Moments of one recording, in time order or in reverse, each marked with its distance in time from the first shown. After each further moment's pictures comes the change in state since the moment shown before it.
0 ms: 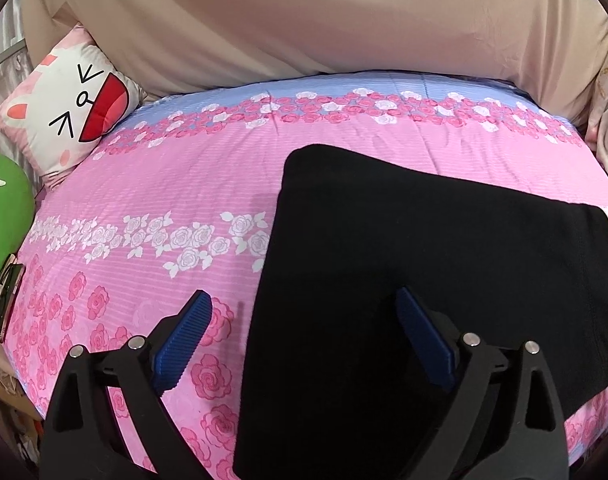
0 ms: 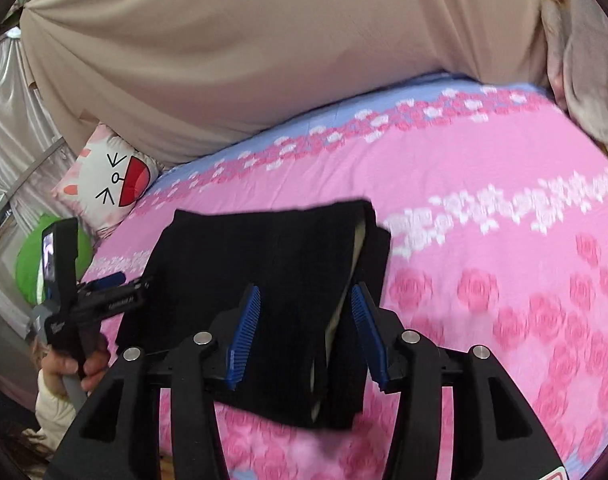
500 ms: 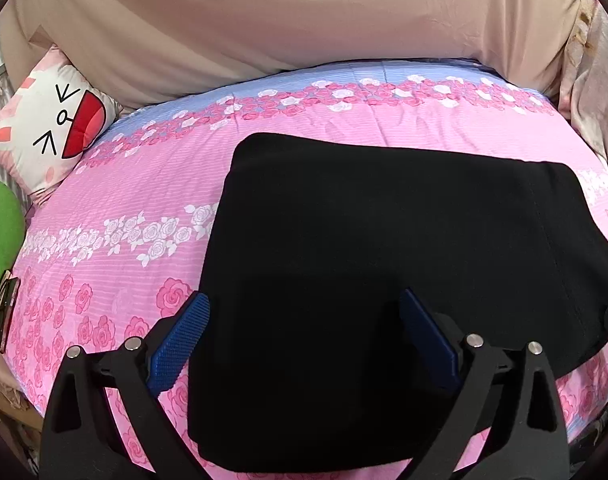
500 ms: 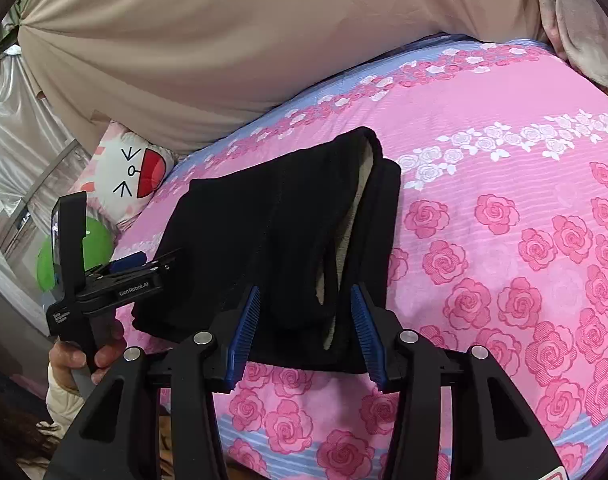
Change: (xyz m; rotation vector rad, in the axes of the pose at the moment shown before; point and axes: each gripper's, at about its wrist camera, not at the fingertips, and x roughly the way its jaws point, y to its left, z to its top) left arm -0.015 -0.035 -0.017 0.083 0.002 -0.033; right arm 0.006 -0.010 -0.037 0.048 0.040 0.084
